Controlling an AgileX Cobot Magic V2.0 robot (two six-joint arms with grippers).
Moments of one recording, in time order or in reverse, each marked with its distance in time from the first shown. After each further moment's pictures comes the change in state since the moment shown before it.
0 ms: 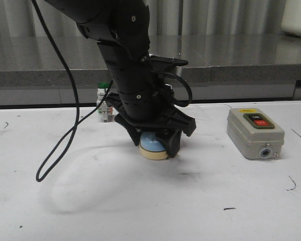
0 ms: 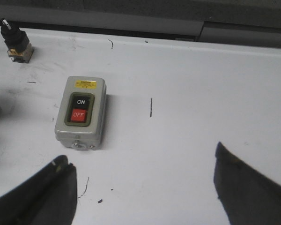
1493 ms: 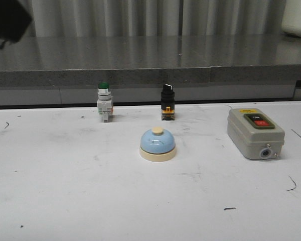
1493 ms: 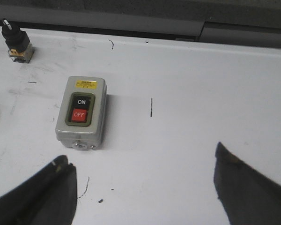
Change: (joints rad) left arm -0.002 -1.249 0.779 -0.020 0.010 -0.003; right arm 0.000 0.000 0.000 0.000 0.000 0.000
